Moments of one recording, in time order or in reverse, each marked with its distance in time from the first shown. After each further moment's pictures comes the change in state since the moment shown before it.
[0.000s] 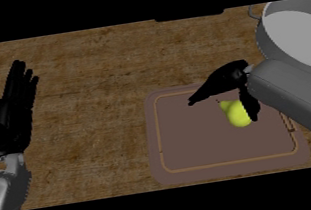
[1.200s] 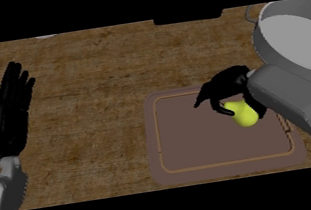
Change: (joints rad) left arm 0.018 -0.015 0.037 -0.029 -0.019 -0.026 0.025; right arm 0.008 0.053 0.086 0.166 0.115 -0.249 -0.243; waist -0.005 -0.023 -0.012
